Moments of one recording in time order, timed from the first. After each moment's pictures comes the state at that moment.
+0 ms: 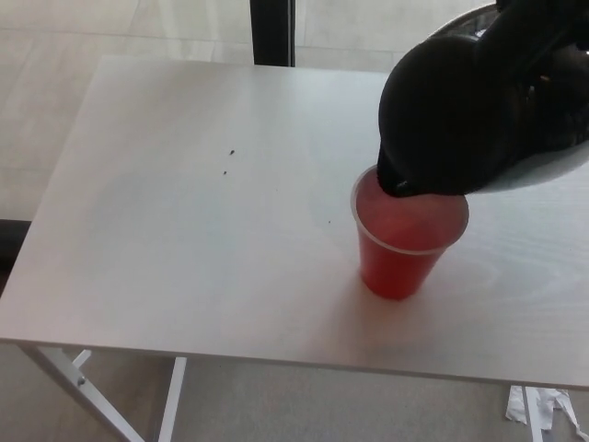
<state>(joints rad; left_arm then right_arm) -0.10 0.75 0.67 0.98 -0.40 -0.04 -0.34 -0.93 -0.78 0.22 0.51 -0.56 -0.74 0.09</state>
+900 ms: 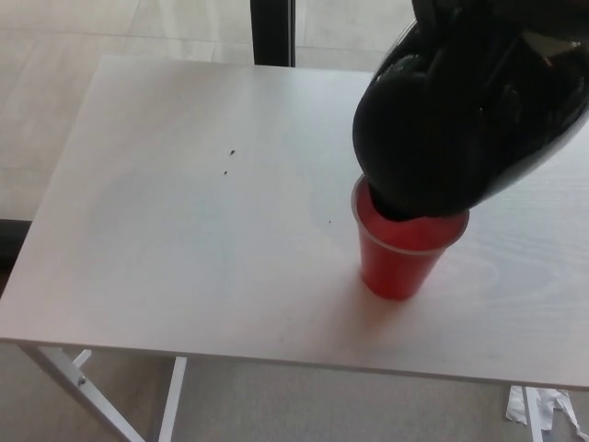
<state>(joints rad) -0.11 0.75 0.67 0.95 -0.40 -0.02 -0.34 -0.97 -0.74 0.28 0.35 -0.73 -0.83 -0.01</state>
